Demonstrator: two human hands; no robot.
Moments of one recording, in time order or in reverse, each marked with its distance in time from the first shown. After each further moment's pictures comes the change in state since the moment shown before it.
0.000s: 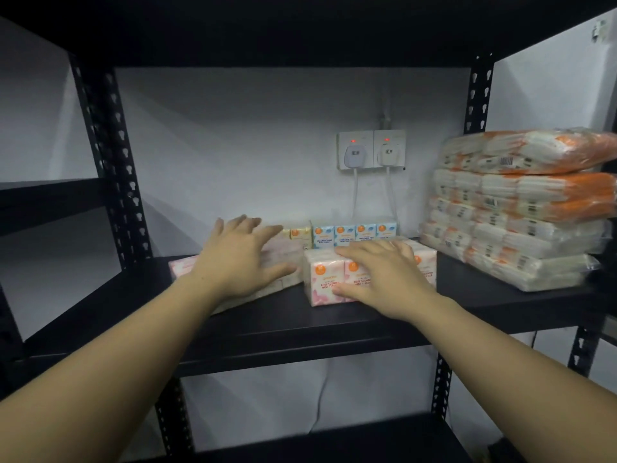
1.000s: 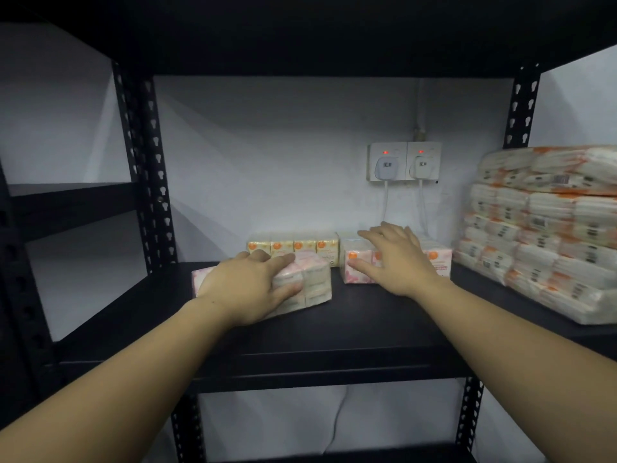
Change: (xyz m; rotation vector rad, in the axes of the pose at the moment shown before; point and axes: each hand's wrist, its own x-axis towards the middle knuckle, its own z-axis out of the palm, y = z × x) left_hand -0.013 -0.028 0.012 0.006 -0.152 -0.015; right_hand 0.092 0.025 0.033 0.015 0.048 0.017
